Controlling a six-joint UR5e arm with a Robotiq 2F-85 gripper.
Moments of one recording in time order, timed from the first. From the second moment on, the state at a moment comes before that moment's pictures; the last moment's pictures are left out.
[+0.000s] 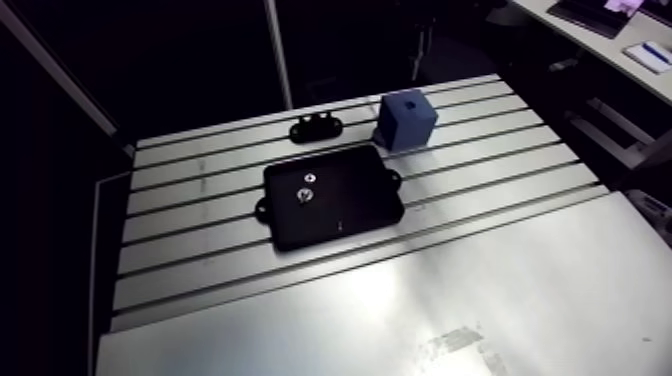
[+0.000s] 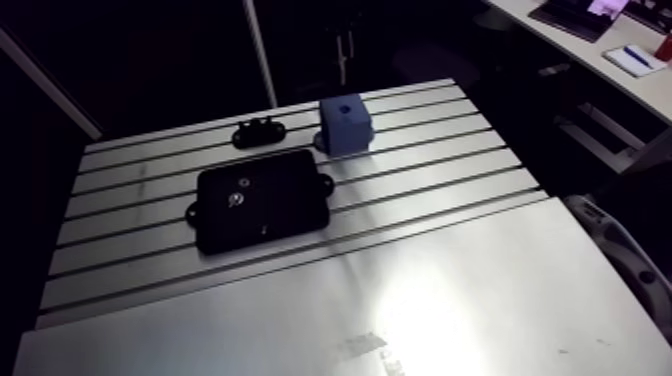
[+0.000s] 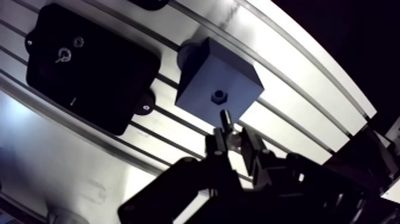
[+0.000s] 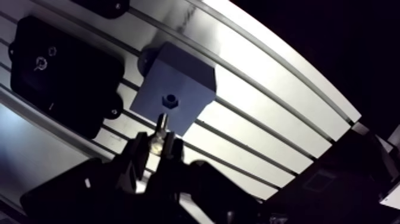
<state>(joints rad) -0.30 -1.05 1.33 -1.66 -1.71 -2.43</state>
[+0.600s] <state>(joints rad) -0.31 -1.04 1.37 -1.72 -1.71 -2.43</state>
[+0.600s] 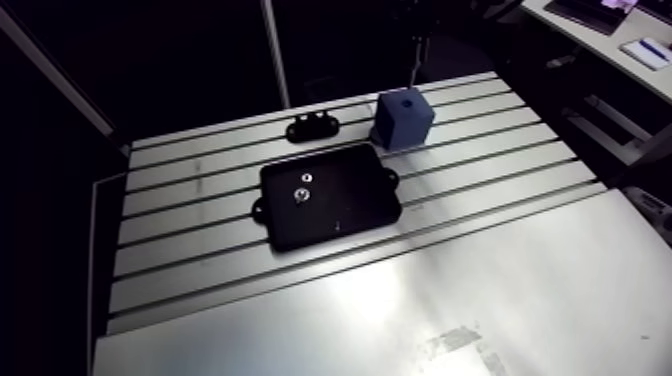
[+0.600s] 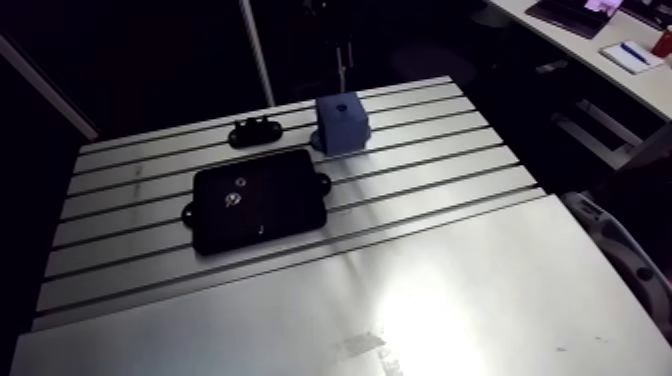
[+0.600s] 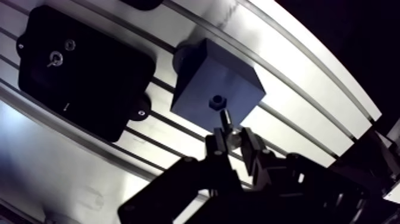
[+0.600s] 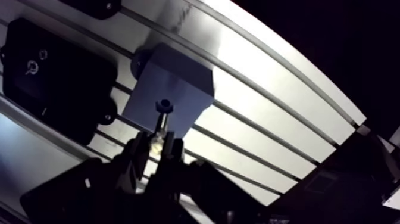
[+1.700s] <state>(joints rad) -0.30 -1.03 1.40 -1.74 -1.70 -2.43</state>
